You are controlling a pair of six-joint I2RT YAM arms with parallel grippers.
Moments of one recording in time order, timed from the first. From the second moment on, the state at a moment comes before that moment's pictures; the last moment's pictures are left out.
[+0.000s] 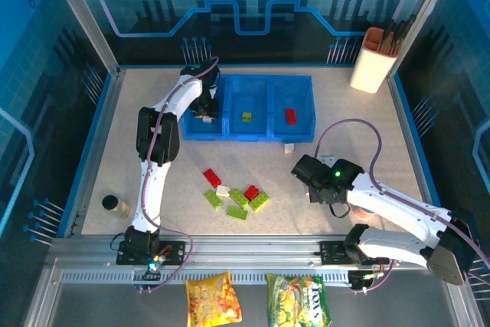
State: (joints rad) left arm -0.22 2.43 2.17 -1.15 -0.05 -0.19; right arm 0.83 1.08 0.82 -1.22 0.39 0.82
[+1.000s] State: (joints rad) left arm -0.22 2.32 2.10 -1.16 -0.01 -0.20; right arm 0.85 1.04 0.92 -1.26 0.39 0.81
